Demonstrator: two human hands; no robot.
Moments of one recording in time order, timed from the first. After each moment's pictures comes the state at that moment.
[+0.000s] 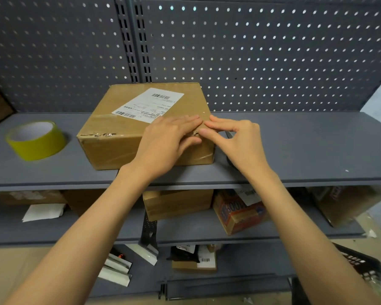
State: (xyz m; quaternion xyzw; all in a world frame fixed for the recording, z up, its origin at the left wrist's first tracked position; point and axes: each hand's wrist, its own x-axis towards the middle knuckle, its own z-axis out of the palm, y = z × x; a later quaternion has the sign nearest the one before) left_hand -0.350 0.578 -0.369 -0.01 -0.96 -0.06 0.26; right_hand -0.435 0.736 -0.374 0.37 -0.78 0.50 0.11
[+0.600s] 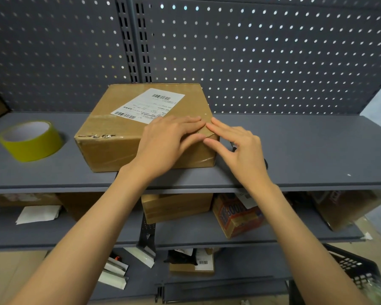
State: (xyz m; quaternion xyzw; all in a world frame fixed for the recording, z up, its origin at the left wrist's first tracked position) left_hand -0.357 0.572 -0.369 -0.01 -0.95 -0.09 0.28; right_hand -0.439 0.738 -0.396 0.42 -0.78 0.43 0.19
